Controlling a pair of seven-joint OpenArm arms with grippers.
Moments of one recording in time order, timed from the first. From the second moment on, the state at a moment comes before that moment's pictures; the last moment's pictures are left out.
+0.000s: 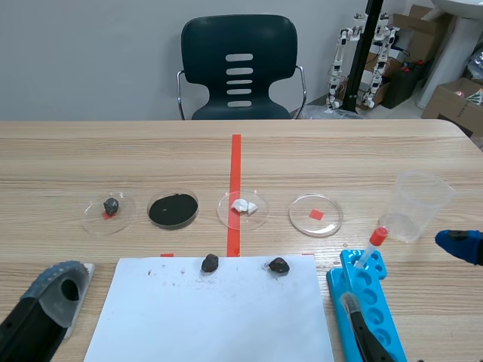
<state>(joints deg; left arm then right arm) 66.4 -28.8 -5.4 118.7 -11.3 -19.1 -45.5 -61.2 20.5 5.6 117.8 -5.1 10.9 23.5</state>
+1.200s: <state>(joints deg) 66.4 -28.8 -5.4 118.7 -11.3 -19.1 -45.5 -56.3 20.5 5.6 103.6 -5.1 10.1 40.8</state>
